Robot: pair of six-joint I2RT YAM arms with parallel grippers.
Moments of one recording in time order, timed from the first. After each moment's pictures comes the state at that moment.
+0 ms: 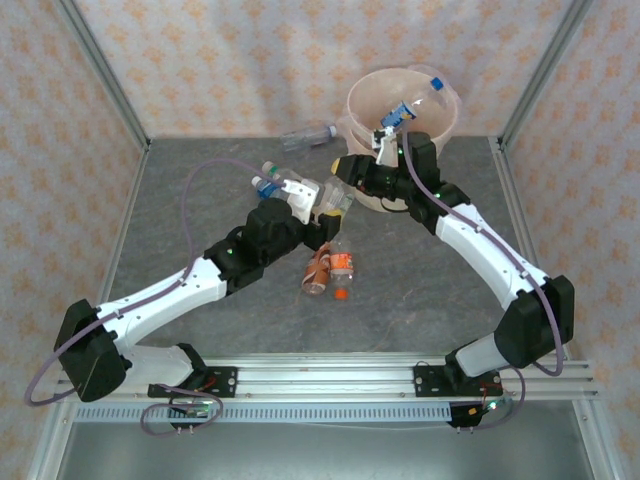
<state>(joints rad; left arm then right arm) -0.76 1.27 0.98 -0.01 -0.11 -0.21 0.44 1.46 1.31 -0.21 -0.53 0.77</state>
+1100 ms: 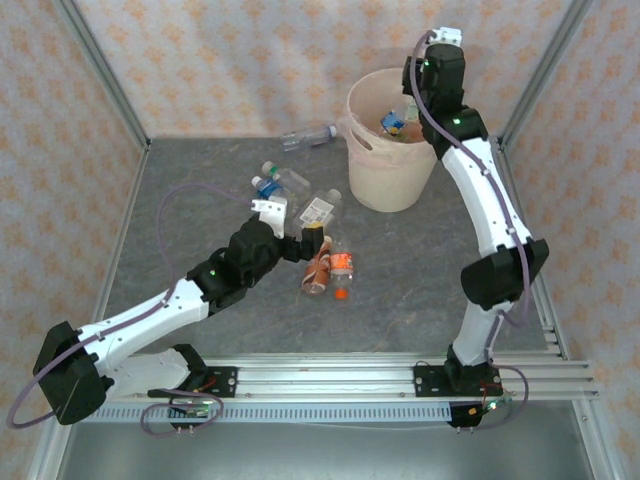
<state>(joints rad) -0.75 1.10 0.77 -0.01 -0.30 -0.36 0.28 1.88 2.18 -0.50 0.38 0.14</state>
